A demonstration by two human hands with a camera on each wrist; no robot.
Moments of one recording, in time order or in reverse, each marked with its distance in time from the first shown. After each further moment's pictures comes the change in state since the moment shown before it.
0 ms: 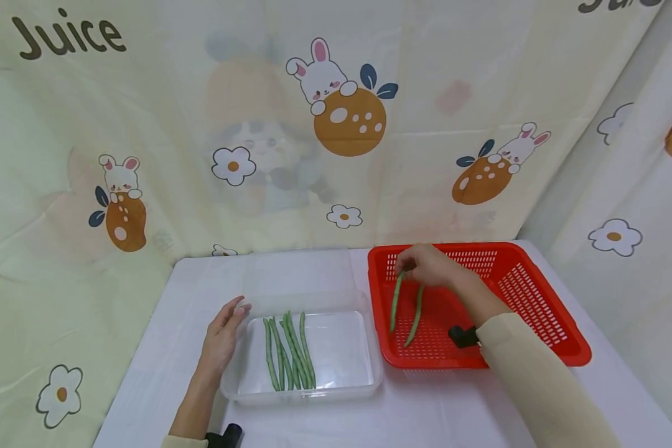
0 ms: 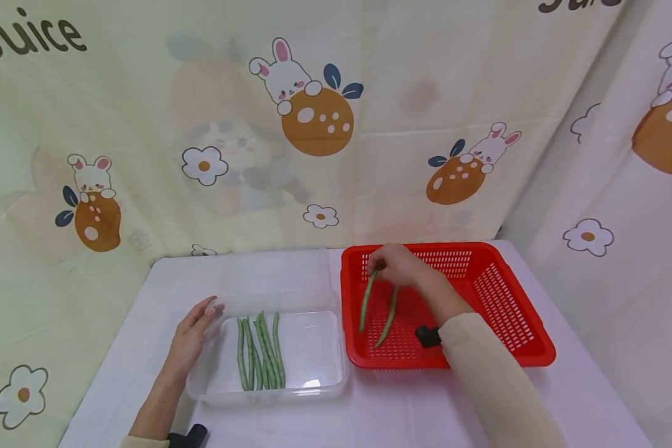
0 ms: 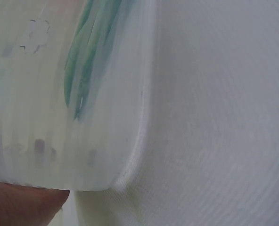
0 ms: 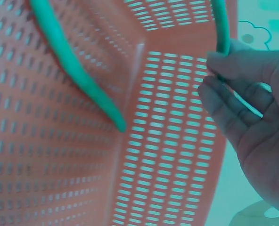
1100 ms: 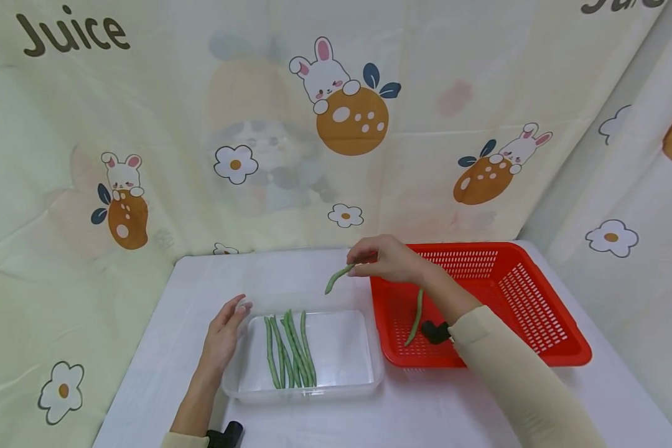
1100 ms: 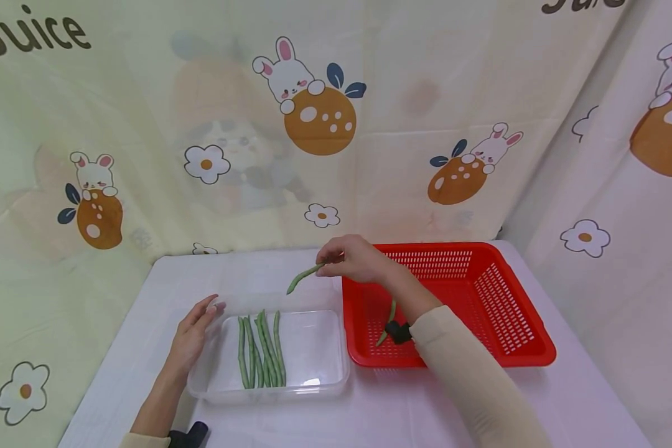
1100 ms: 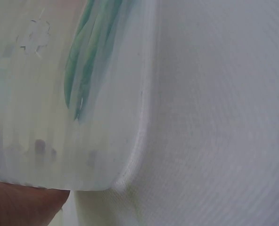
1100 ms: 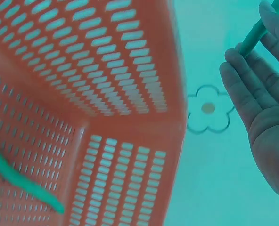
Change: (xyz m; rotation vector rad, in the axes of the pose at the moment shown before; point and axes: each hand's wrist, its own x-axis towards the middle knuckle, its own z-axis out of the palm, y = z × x) left_hand 0.000 0.001 -0.001 -0.022 -0.008 0.019; right_hand 0.025 -0.079 0.018 0.235 0.031 -0.320
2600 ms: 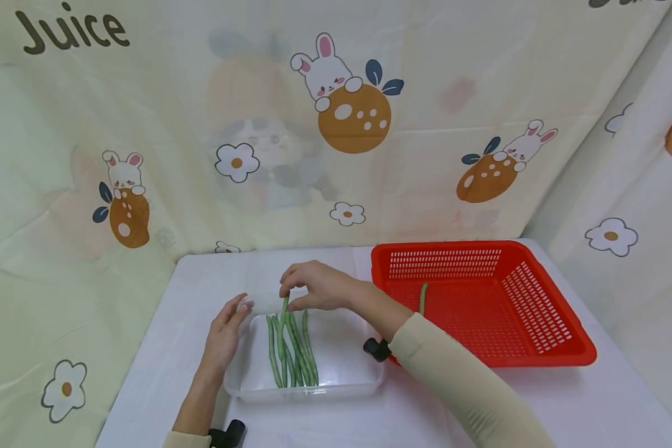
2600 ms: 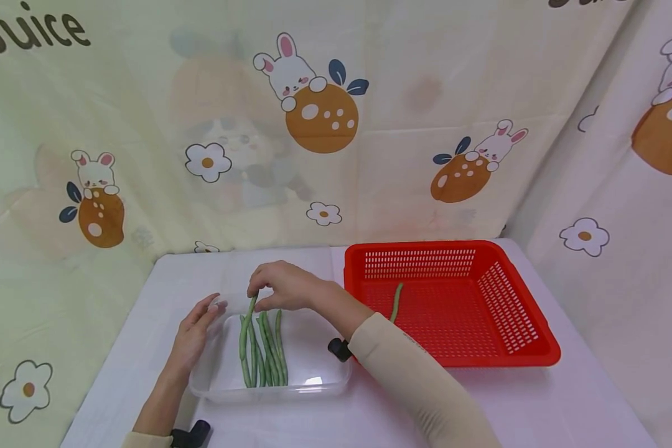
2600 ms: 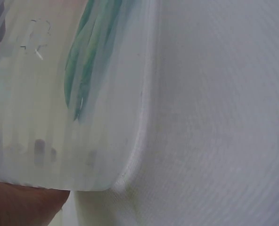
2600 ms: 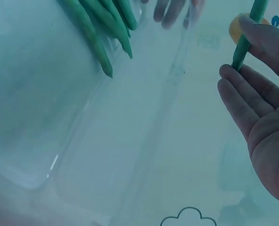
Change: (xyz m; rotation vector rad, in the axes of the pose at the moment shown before) left_hand 0.001 -0.001 0.000 -0.019 0.015 -0.010; right_hand 0.055 -0.064 0.094 -0.235 -0.259 -0.137
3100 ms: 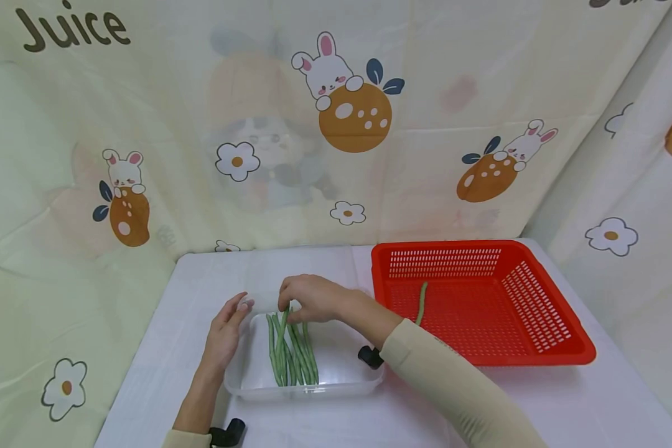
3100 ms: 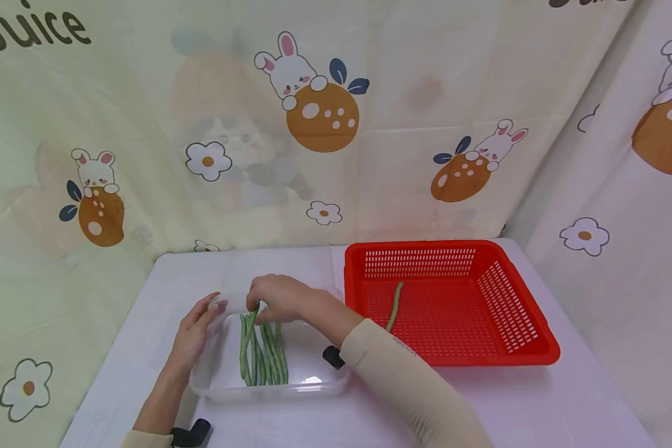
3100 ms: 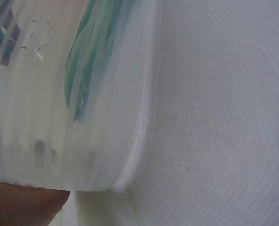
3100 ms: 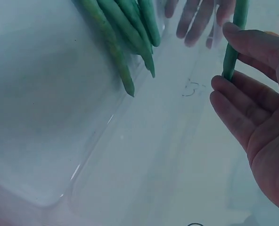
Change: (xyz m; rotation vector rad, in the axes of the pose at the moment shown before) left_hand 0.002 -0.001 -0.001 0.000 -0.004 0.007; right_hand 0.008 -0.004 0.025 -0.205 -0.101 0.018
